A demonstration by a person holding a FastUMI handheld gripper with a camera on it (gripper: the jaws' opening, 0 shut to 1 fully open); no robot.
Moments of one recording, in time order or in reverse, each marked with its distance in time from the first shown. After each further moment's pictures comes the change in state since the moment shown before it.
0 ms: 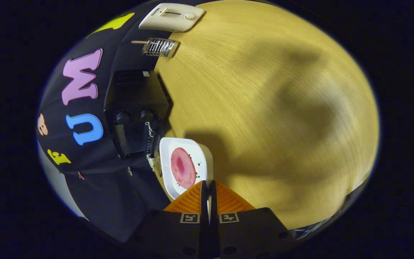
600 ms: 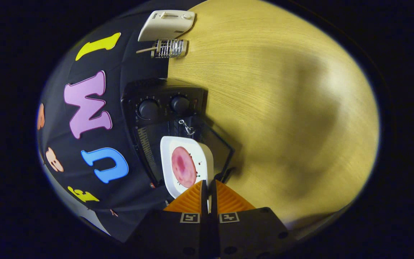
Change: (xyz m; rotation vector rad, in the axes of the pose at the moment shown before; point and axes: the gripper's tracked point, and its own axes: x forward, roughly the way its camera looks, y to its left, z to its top) arm 0.091 0.079 -0.046 0.286 -0.252 0.117
